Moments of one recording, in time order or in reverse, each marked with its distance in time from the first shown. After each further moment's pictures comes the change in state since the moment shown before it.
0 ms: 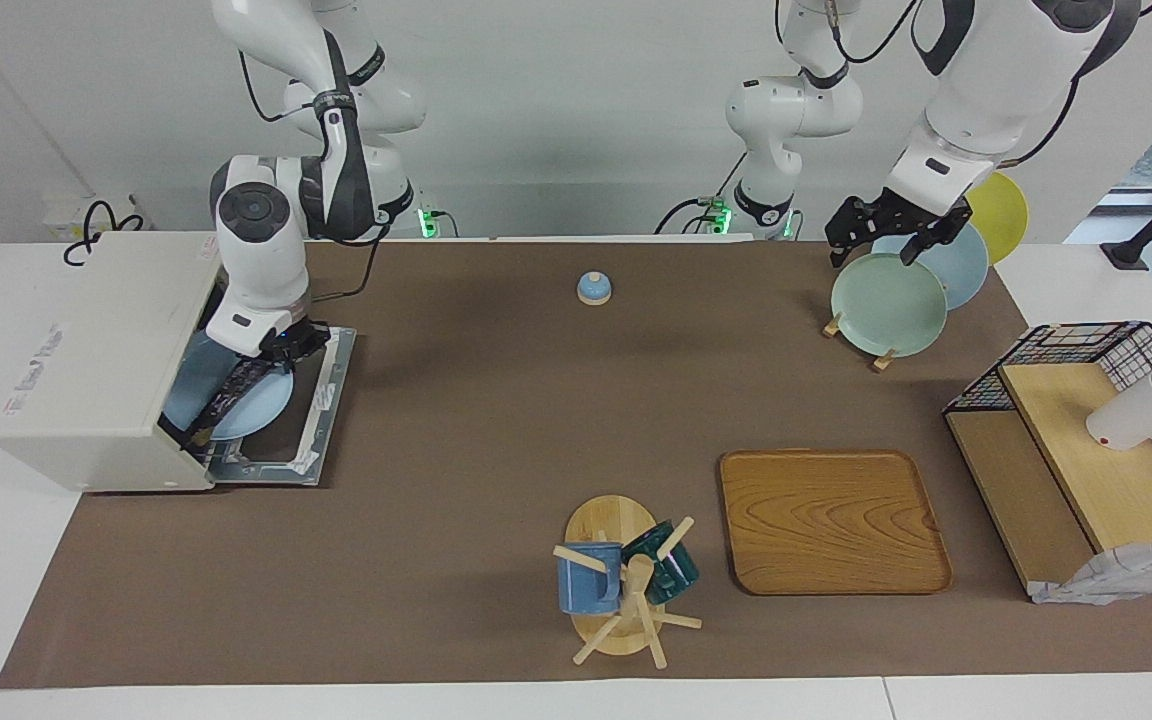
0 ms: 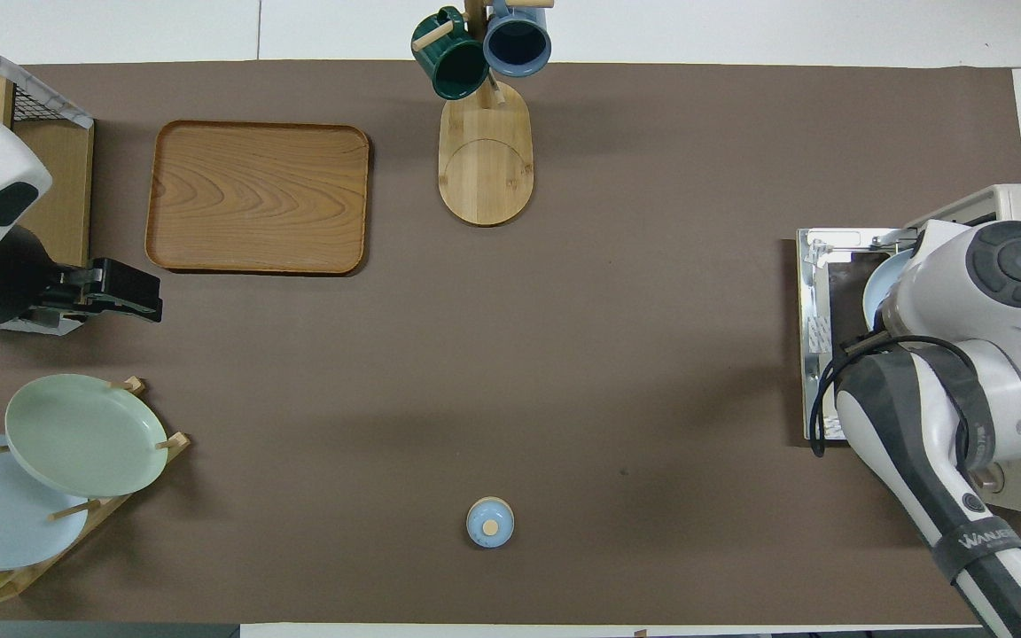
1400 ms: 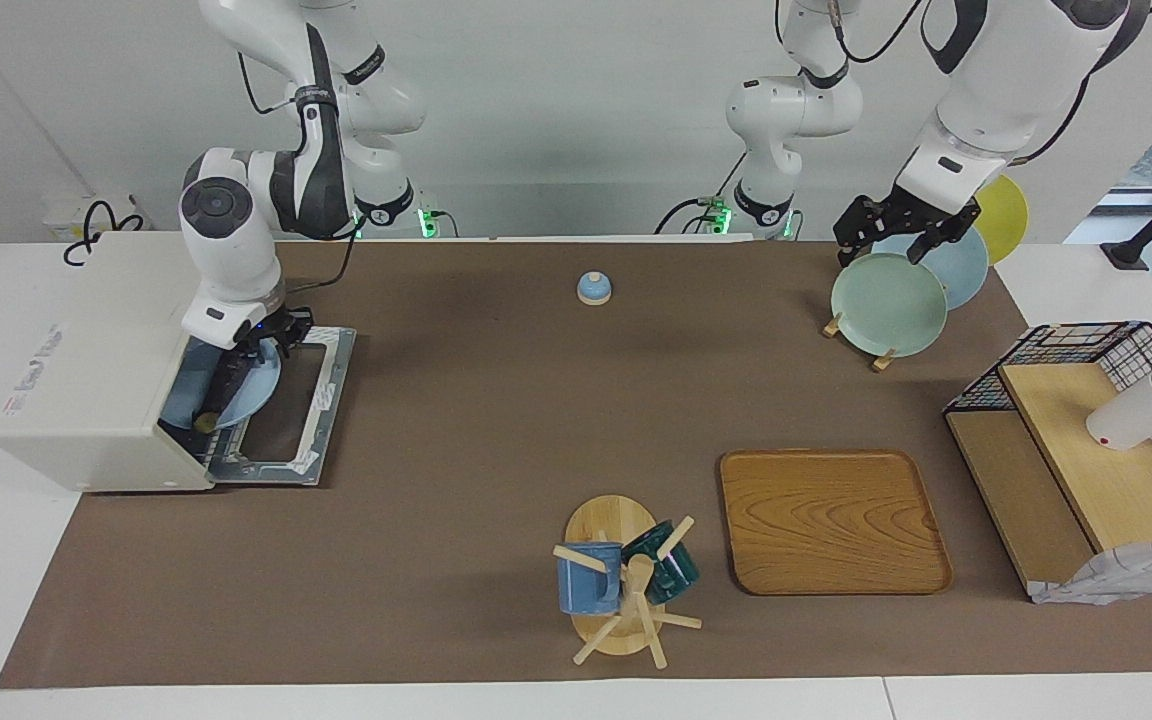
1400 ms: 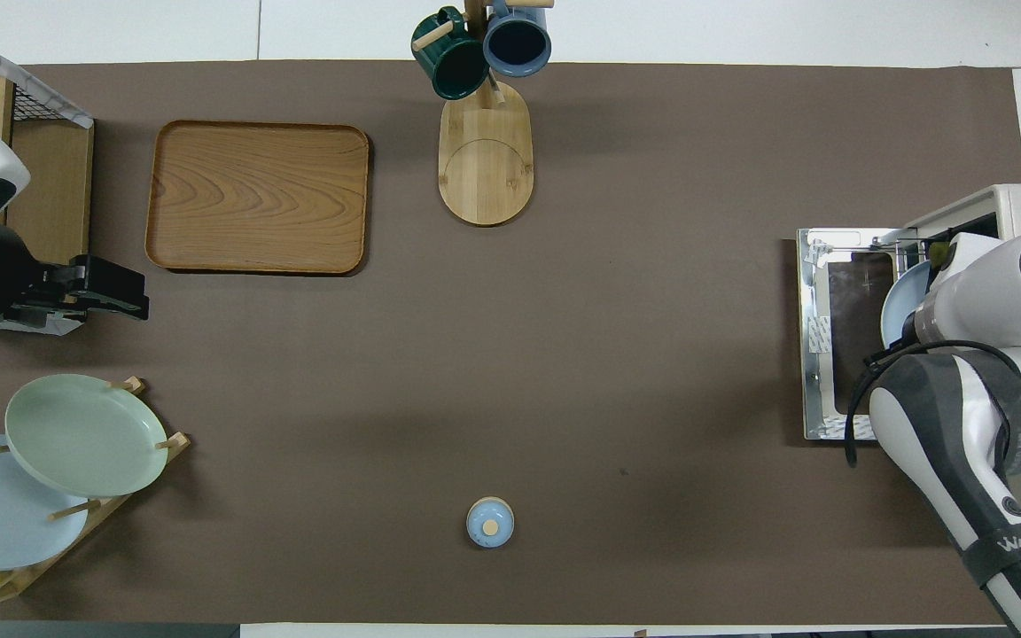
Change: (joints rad) left arm 0.015 -0.003 0.008 0.000 -0.001 -0.001 0.000; right arm -0.052 -0.021 0.017 -0.003 0.058 -0.046 -0.065
